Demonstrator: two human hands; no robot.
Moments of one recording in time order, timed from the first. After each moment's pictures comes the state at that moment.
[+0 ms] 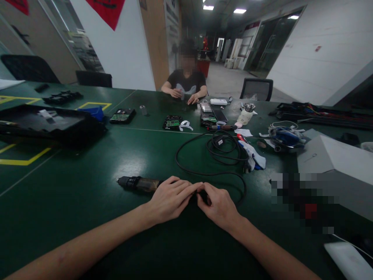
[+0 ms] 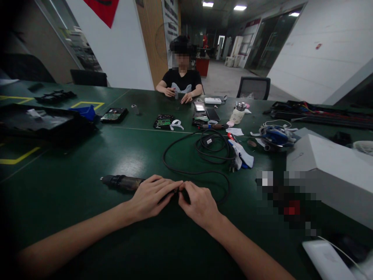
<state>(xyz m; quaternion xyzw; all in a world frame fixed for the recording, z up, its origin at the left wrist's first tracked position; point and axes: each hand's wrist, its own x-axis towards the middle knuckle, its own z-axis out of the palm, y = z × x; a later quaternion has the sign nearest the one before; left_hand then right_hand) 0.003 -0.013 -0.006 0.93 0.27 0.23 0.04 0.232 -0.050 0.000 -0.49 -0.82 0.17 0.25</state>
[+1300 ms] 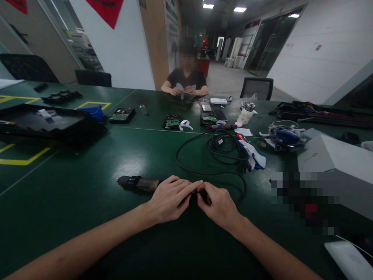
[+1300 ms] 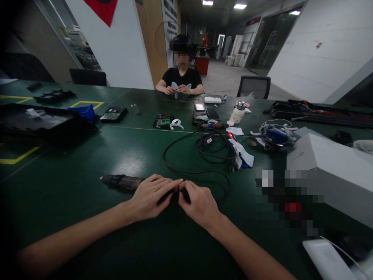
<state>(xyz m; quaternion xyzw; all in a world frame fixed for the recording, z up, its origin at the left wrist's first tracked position) 0.002 -0.013 -0.007 0.93 0.27 0.24 0.05 0.231 -0.051 -0.001 -0.49 -0.82 0.18 0.25</state>
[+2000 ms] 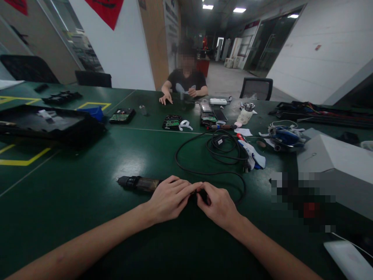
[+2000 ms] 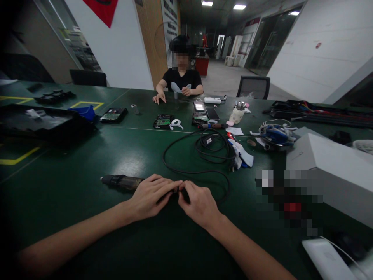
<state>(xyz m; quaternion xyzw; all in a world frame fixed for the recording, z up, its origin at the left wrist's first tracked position) 0.001 -0.012 -0.008 0.93 0.26 0.24 0.06 0.231 -0.052 -0.001 -0.50 -0.82 0.17 0.24</state>
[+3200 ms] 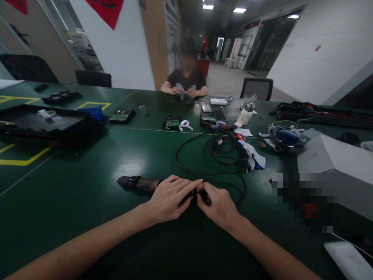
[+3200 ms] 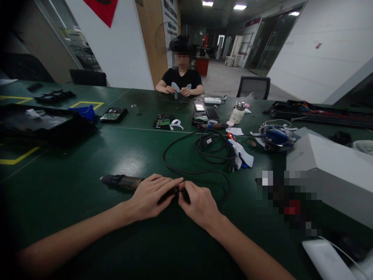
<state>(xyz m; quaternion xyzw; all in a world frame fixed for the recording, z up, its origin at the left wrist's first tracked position) 0.002 -0.011 -0.006 0.93 0.28 0.23 0.06 0.231 -0.051 0.000 -0.49 -0.82 0.17 0.25</state>
